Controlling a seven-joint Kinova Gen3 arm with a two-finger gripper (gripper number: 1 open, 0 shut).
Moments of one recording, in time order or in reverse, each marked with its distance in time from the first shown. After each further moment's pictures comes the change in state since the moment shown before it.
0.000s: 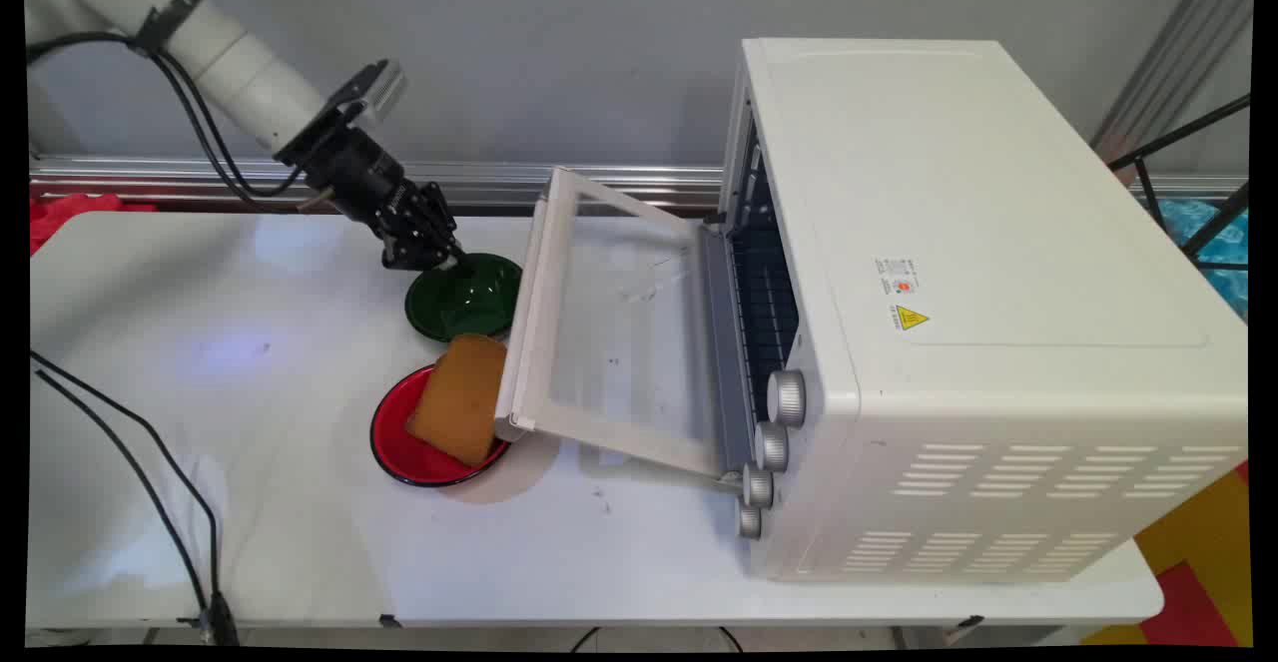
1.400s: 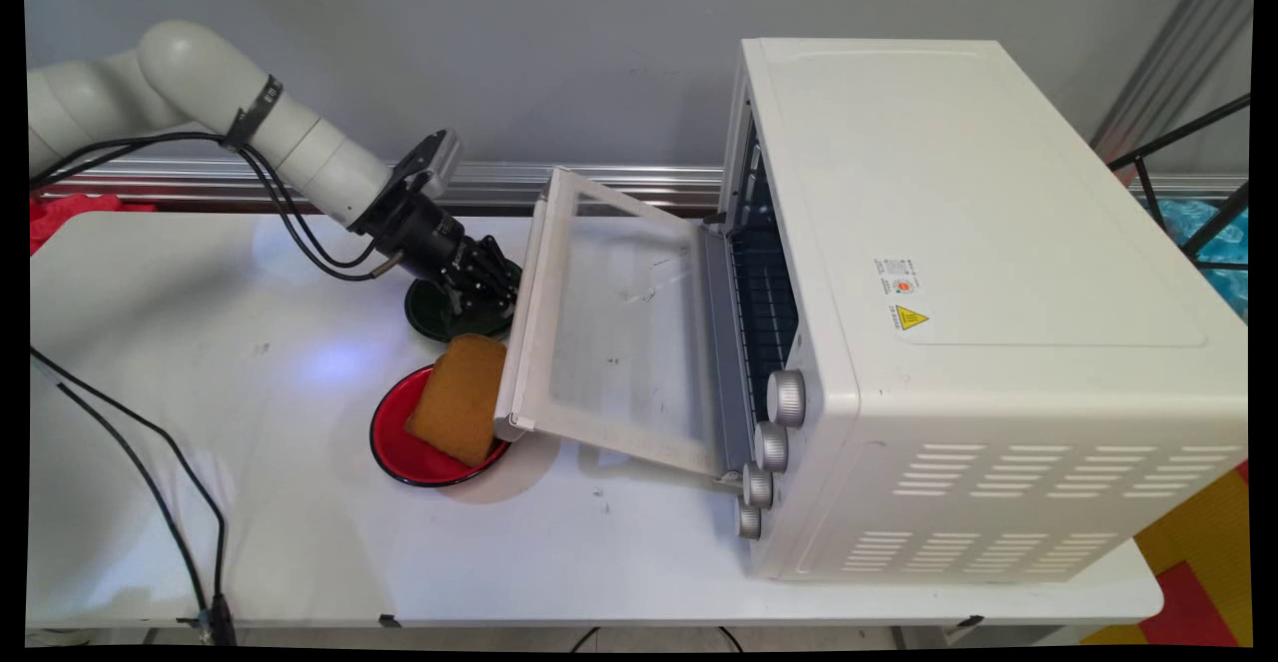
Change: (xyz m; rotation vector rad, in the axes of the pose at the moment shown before) arm -0.009 0.007 0.085 -0.011 0.101 -0.032
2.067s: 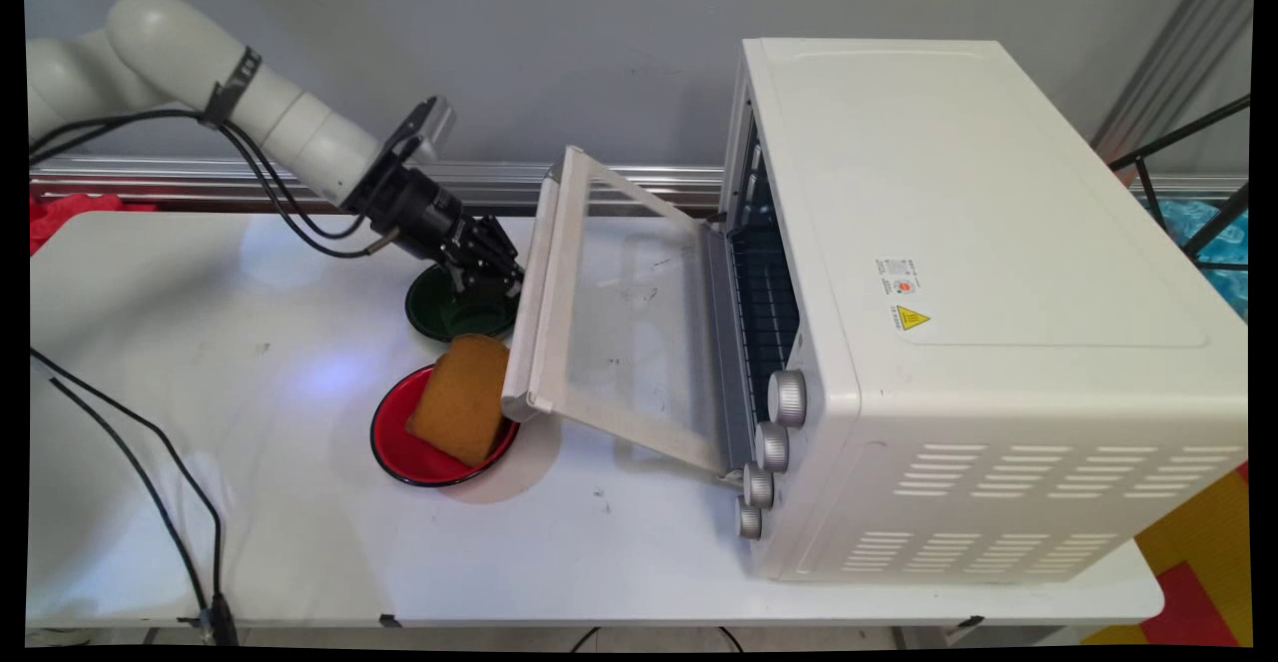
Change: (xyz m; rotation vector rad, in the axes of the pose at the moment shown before) arm 0.022 0.009 -0.024 0.008 0.061 -0.039
